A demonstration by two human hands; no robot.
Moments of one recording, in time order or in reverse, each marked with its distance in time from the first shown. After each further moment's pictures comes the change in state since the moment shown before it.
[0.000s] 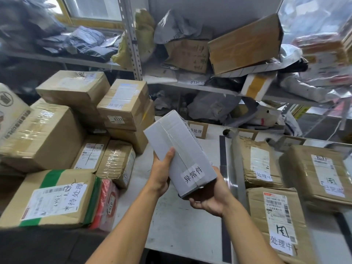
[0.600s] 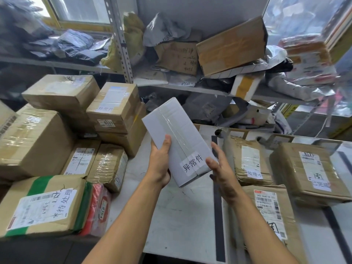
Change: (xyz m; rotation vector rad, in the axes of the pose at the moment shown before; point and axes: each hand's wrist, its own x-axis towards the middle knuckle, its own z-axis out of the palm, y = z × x) left_hand 0.000 0.025 0.046 0.003 -0.023 0.015; right_hand -0.030 -0.041 -0.012 -0.593 0.090 -0.689
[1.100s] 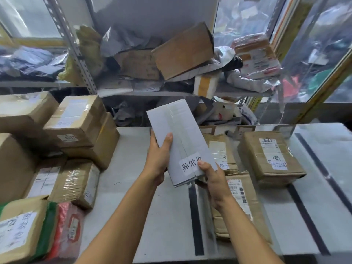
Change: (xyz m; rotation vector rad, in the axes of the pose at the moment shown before) left_hand -0.025 -0.016 0.094 0.381 -0.106 0.001; right_hand -0.052 0.006 -0.054 0.321 0.255 -0.002
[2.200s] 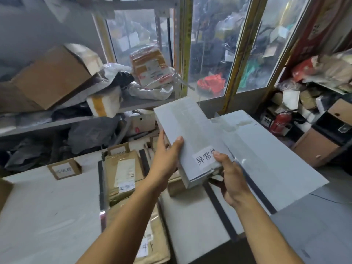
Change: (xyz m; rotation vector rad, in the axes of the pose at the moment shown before) left_hand -0.056 -0.033 0.341 0.134 -0.450 0.044; right_hand -0.049 -0.121 -0.318 0.140 0.398 -0.099
